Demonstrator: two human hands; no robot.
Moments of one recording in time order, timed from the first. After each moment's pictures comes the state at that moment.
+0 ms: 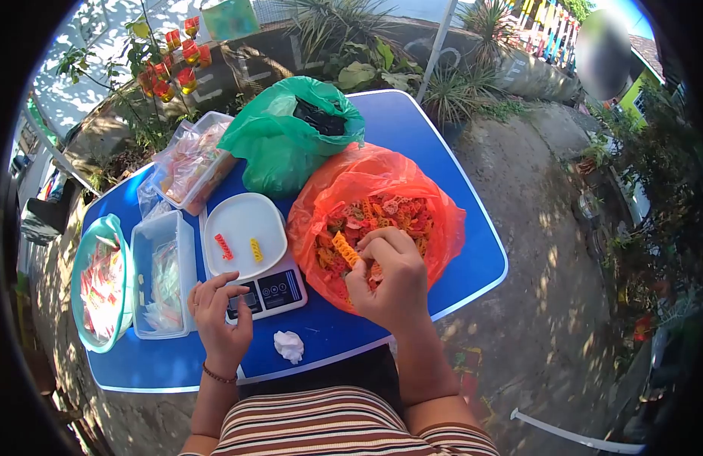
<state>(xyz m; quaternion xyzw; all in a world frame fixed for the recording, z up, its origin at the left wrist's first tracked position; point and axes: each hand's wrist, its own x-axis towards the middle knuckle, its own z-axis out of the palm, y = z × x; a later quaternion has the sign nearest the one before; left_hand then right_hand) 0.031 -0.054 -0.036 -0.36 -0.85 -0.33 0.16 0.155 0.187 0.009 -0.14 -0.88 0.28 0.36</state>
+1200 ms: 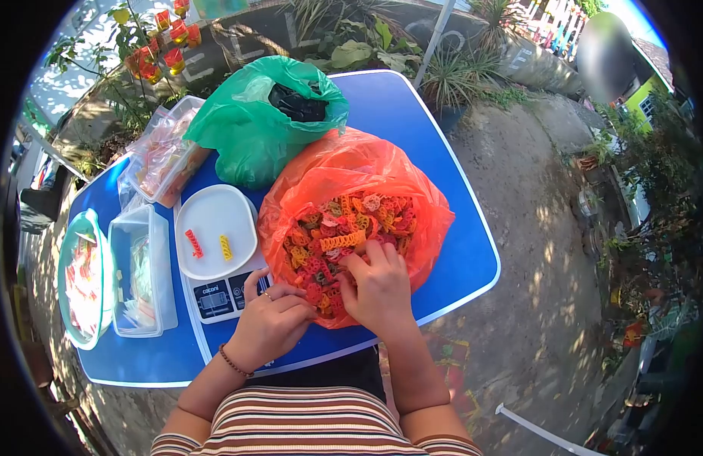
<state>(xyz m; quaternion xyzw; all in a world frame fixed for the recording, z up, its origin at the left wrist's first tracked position) 0.058 0.029 -0.058 -0.61 -0.74 -0.28 0.02 0.167 0.216 -0.044 -0.16 -0.95 0.17 0.23</state>
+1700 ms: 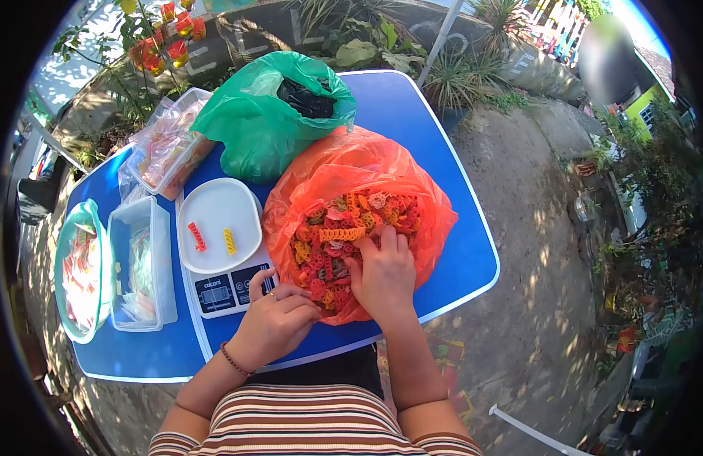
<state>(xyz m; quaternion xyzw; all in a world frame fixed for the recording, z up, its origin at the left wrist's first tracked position) 0.062 0.024 -0.059 -0.61 -0.73 -0.31 0.01 0.159 0.224 -0.053 -0.23 -0.95 0.11 0.19</state>
